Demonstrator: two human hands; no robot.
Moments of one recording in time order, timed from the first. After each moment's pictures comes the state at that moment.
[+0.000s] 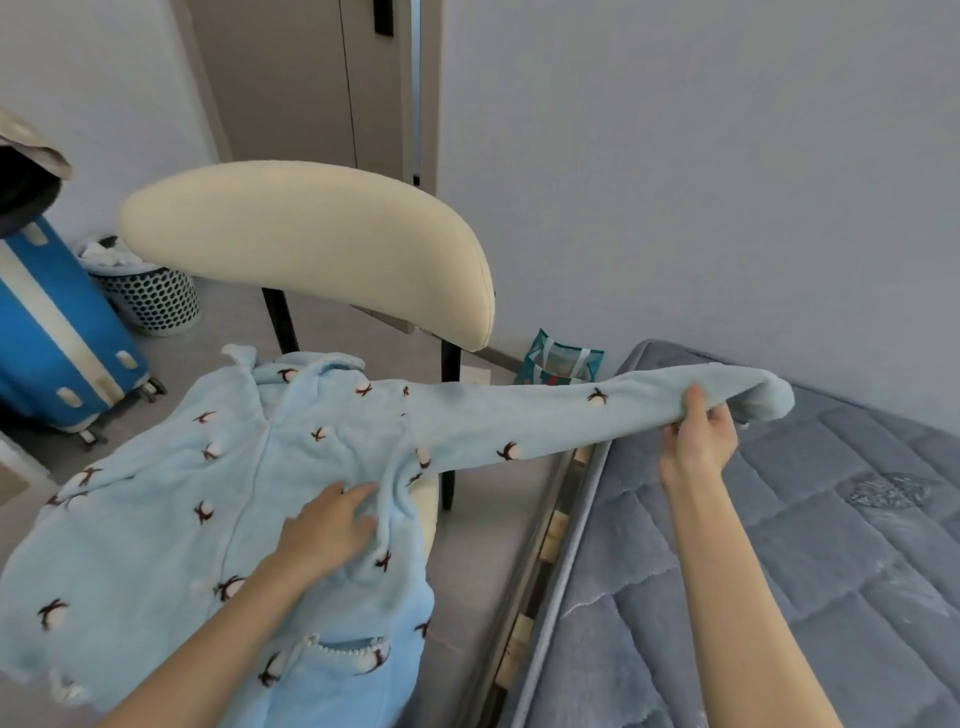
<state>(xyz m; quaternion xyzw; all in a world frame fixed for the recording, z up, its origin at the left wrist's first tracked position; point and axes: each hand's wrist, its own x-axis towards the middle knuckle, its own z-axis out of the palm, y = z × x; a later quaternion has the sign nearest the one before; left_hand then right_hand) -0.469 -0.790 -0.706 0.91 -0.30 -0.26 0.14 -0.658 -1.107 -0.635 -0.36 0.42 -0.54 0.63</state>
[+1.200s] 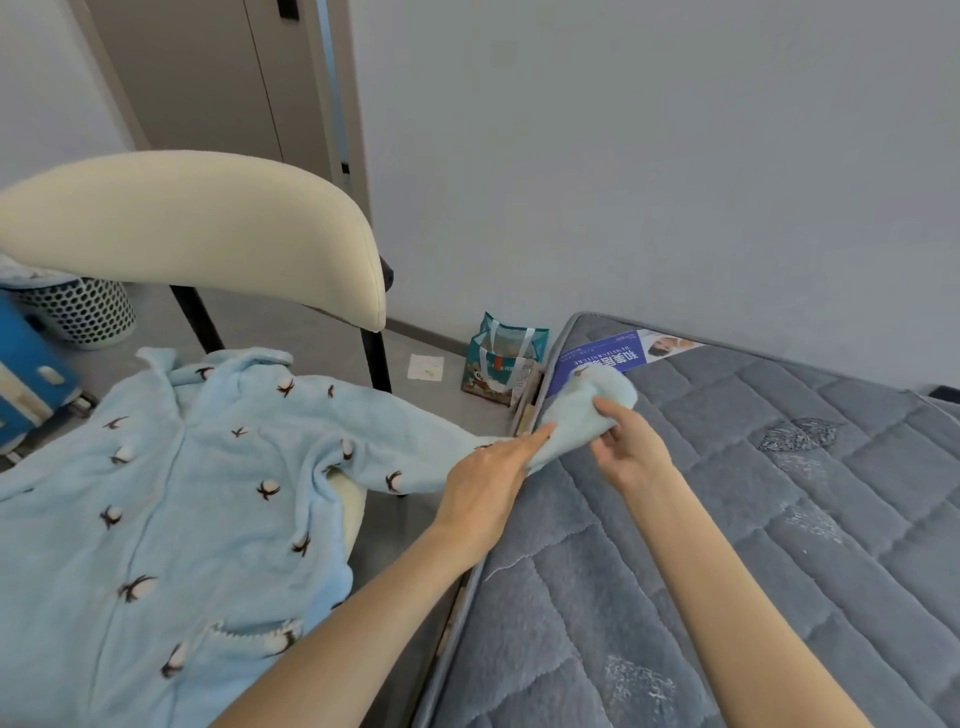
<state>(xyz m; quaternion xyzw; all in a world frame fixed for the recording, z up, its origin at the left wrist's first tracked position) -0.639 -0.963 -0.665 0.78 -0.56 -0.06 0.28 -0.732 -1.101 -0.619 -0.21 0.46 -0.35 0.79</state>
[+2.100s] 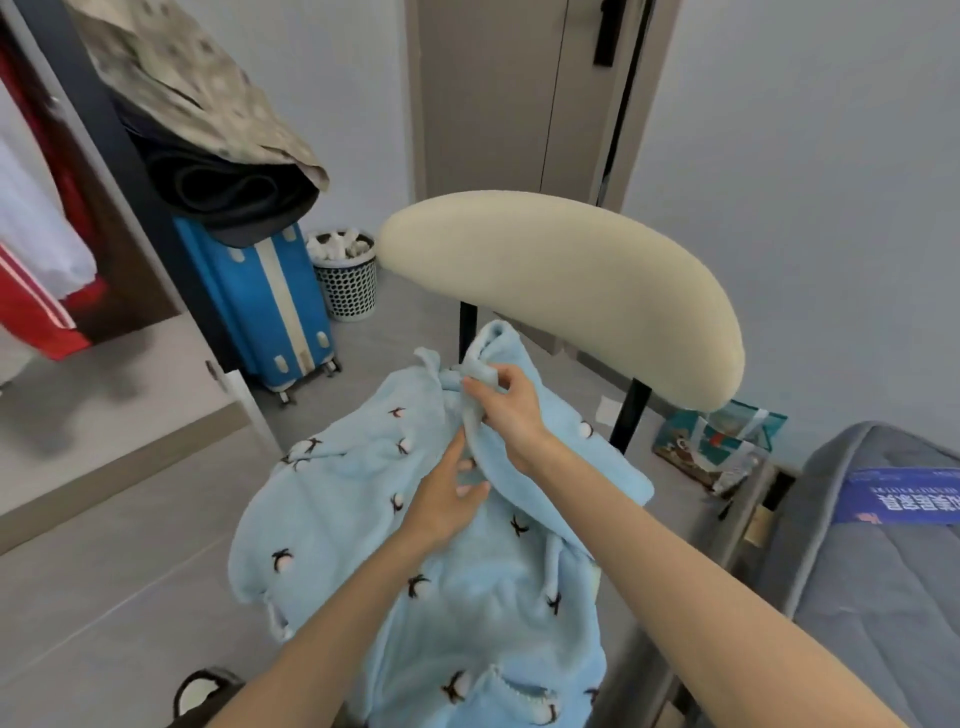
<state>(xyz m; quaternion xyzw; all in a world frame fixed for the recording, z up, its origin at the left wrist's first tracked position) -0.415 -0.746 -0.690 0.80 -0.18 -0.17 0.54 -0.408 -0.858 -0.616 -0.71 0.20 -0.09 0.67</state>
